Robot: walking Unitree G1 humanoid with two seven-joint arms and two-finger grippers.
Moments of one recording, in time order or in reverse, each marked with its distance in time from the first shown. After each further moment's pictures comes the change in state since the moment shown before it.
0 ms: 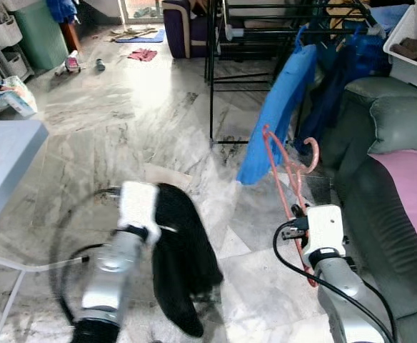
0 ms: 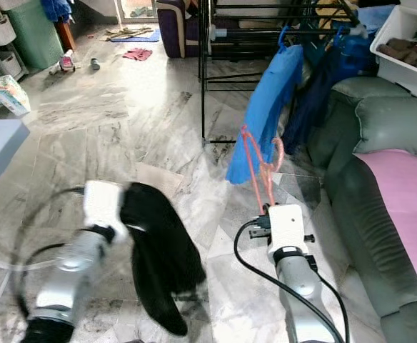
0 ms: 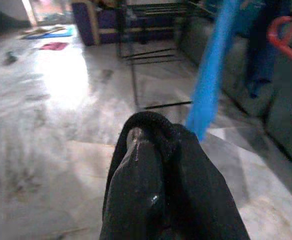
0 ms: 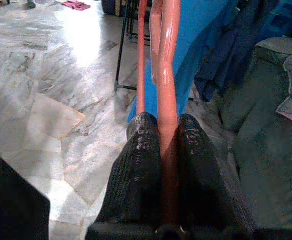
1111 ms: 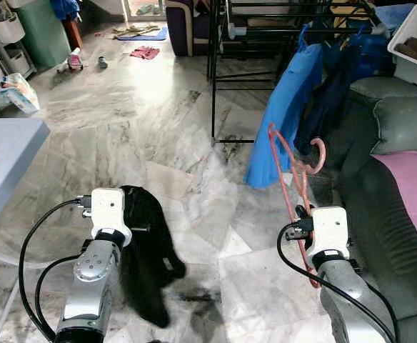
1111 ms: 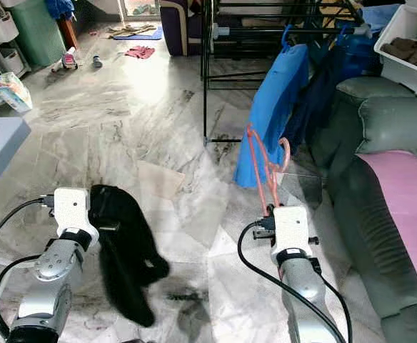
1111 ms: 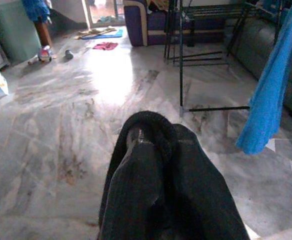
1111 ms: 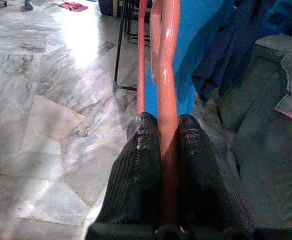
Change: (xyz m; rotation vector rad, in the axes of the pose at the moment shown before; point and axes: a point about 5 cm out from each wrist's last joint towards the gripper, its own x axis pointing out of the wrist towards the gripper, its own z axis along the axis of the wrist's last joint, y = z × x) left arm -0.014 0.031 -0.007 0.022 -0.025 0.180; right arm -0.003 -0.003 -0.002 0.025 -0.005 -0.025
